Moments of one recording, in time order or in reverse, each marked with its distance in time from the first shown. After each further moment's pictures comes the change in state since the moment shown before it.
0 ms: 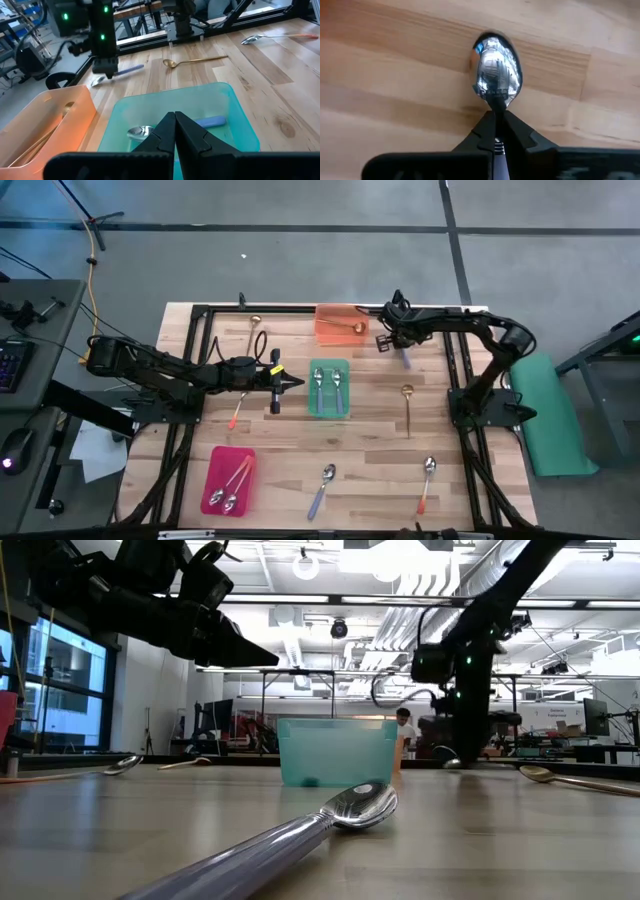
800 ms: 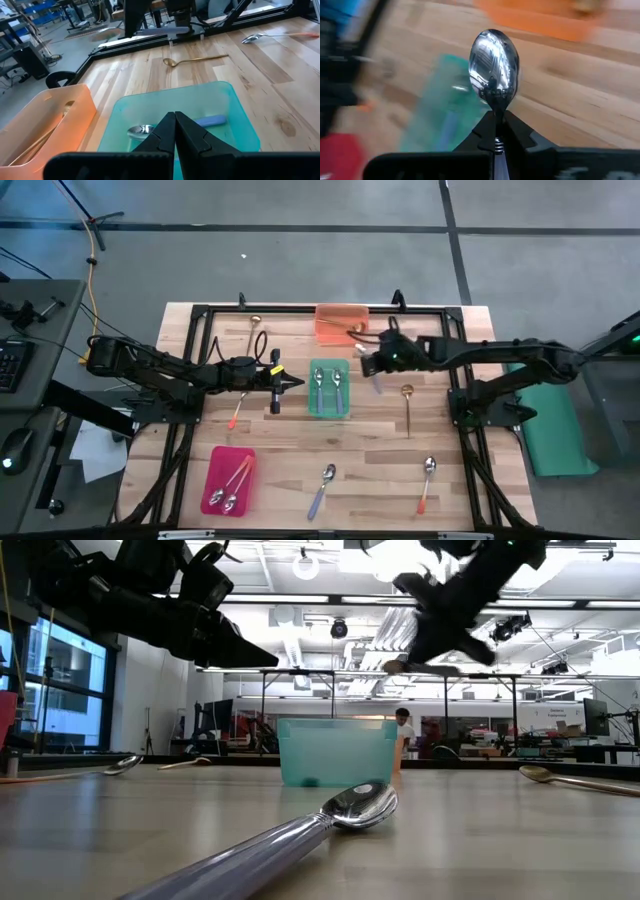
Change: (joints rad) left arm 0.000 0.000 0.000 -0.004 -0.002 0.000; right arm 0.542 -0.416 0.003 0.117 -0.055 0.390
